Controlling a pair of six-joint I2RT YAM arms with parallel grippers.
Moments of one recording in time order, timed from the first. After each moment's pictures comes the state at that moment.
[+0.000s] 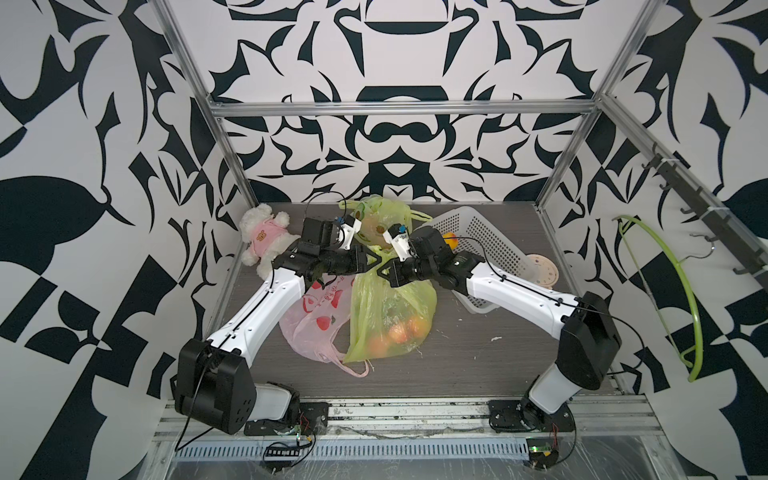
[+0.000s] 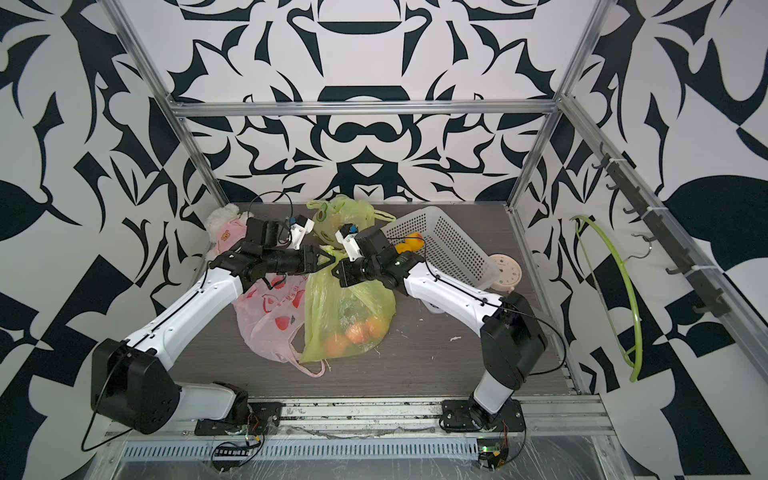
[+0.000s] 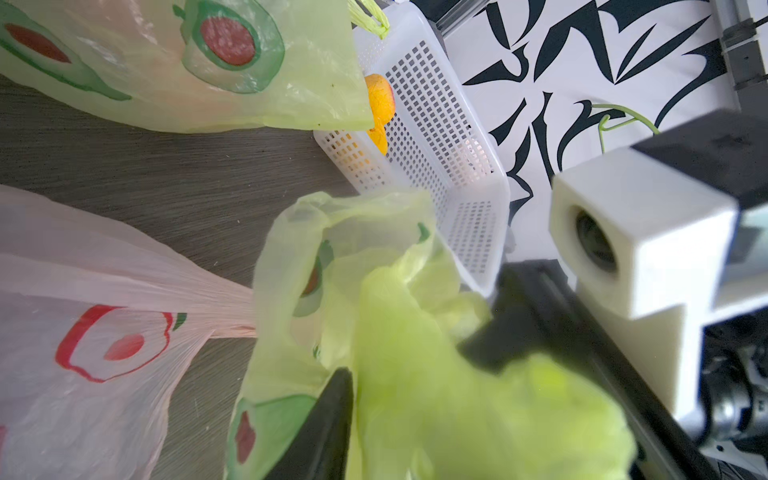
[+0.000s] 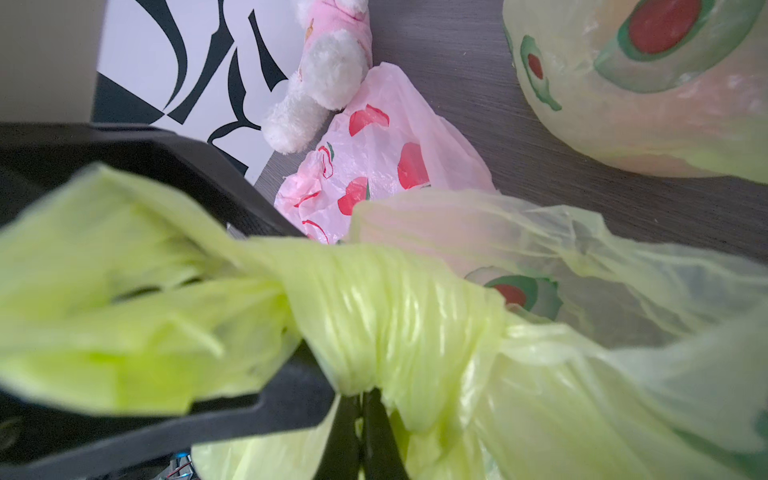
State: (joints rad) left arm -0.36 1.37 1.12 -0.45 0.67 -0.46; right arm 0.77 1.65 1.31 -0.31 -0.36 0.44
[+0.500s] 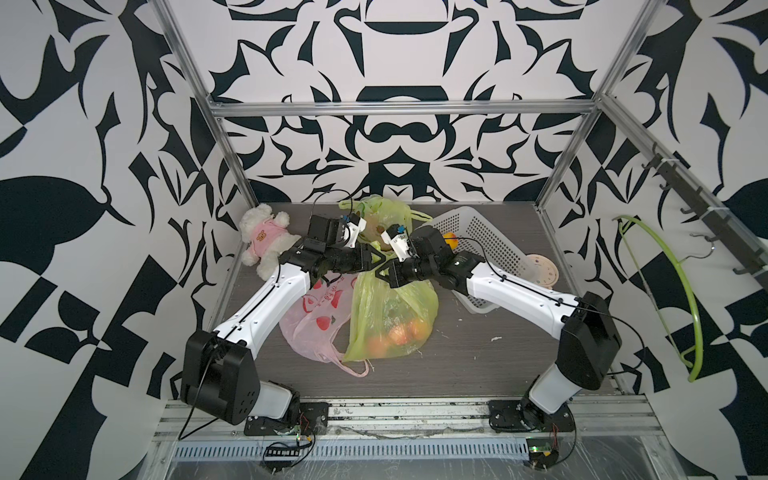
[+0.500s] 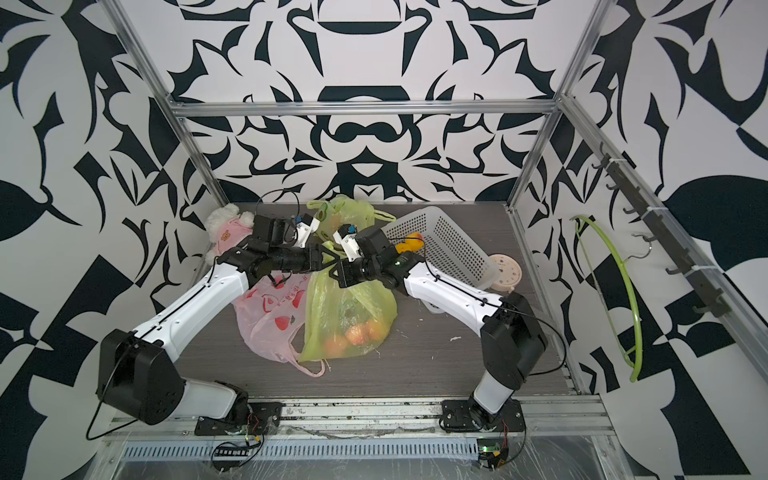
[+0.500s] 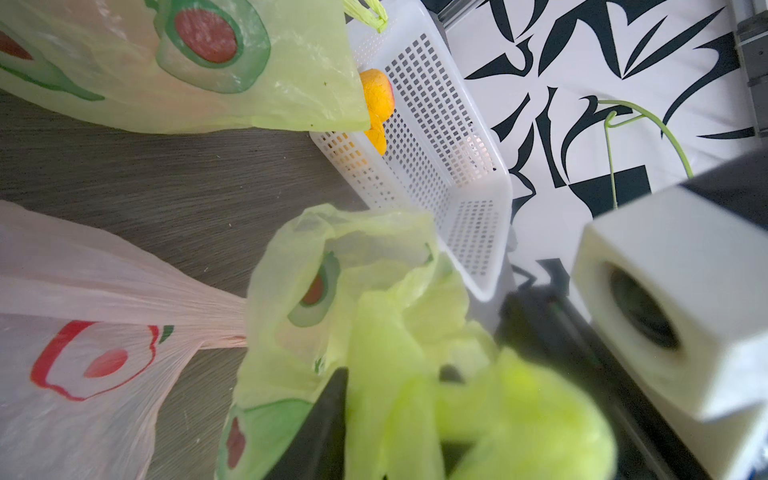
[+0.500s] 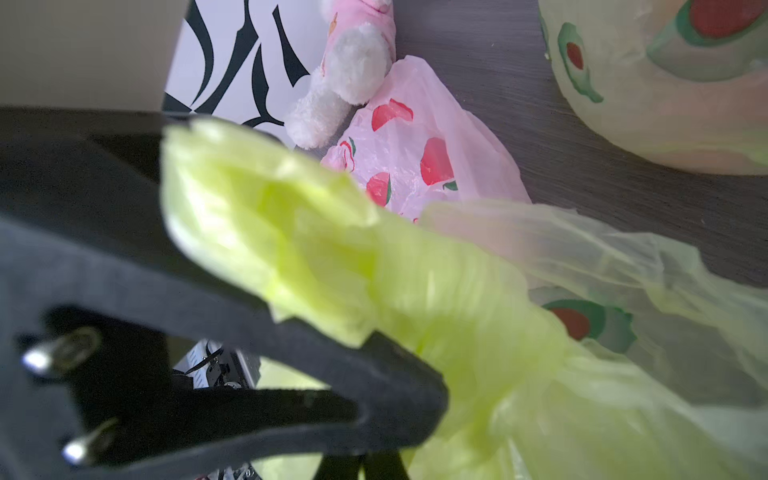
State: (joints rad) left arm -0.39 1.42 1.16 -0.46 0.65 -0.47; right arm 0.77 1.64 1.31 -0.30 -0.42 0.45
